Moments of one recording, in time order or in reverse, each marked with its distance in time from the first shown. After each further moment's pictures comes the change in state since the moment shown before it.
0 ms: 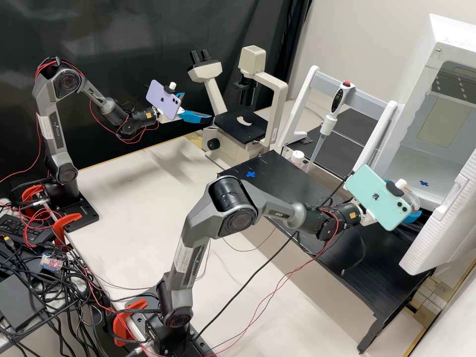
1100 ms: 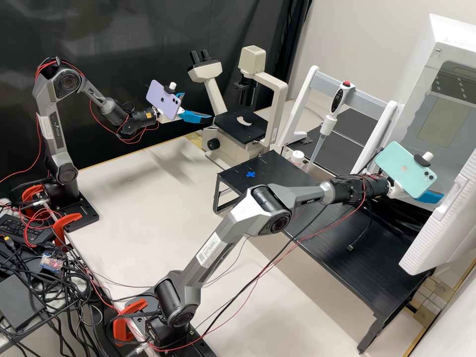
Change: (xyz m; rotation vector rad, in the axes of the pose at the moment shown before) left arm 0.000 0.000 0.000 0.000 0.000 0.000; right arm 0.116 -0.034 -0.045 -0.098 -0.074 0.003
